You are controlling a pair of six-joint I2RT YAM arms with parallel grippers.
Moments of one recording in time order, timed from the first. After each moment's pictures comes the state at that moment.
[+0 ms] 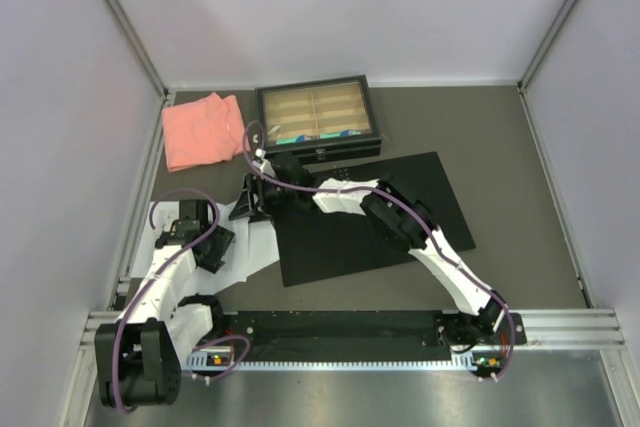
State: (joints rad) left arm 0.04 0.96 0.44 -0.62 -0.08 -1.09; right arm 0.93 2.50 1.80 0.26 -0.66 0.97
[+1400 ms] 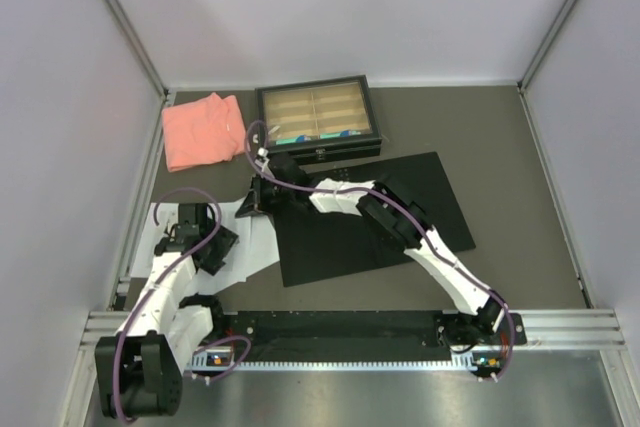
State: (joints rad) left arm 0.04 0.89 0.42 -0.61 -0.04 -0.98; right arm 0.93 2.55 1.86 0.24 -0.55 1.05
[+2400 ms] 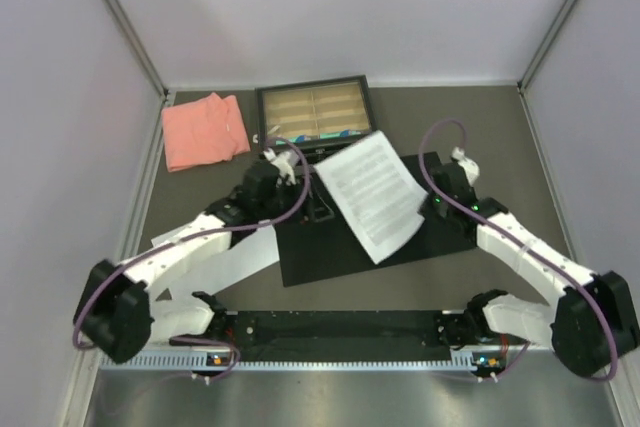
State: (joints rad) left arm -0.56 1.15 0.73 -0.16 0.31 -0.70; right arm 0.46 1.14 0.70 -0.38 0.23 0.77
